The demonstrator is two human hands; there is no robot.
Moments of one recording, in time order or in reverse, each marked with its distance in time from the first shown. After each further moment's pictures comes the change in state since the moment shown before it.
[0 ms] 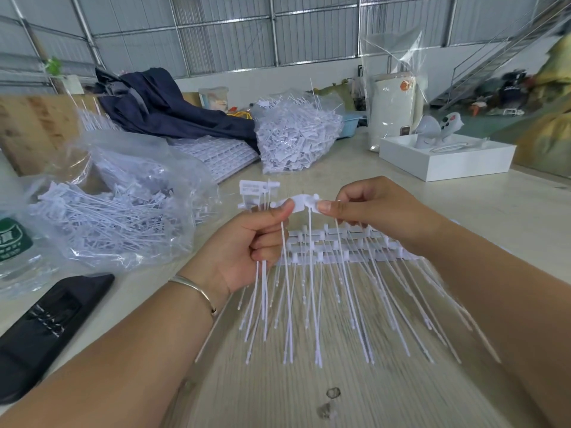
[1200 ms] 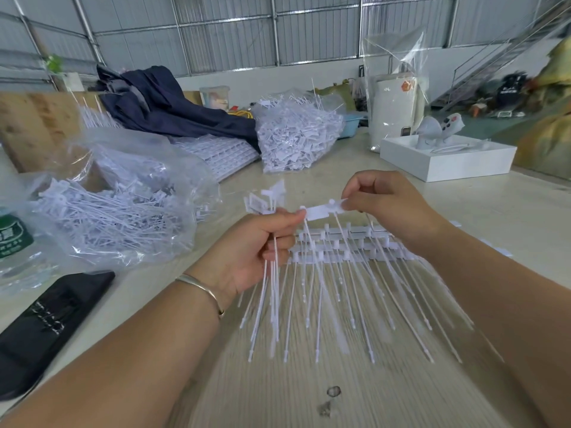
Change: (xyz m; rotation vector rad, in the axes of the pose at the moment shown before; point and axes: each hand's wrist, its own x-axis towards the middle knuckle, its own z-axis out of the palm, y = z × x) left_hand 0.009 -0.008 0.002 0.058 0.047 -0.060; right_hand 0.002 0.005 -0.001 0.065 0.182 -0.007
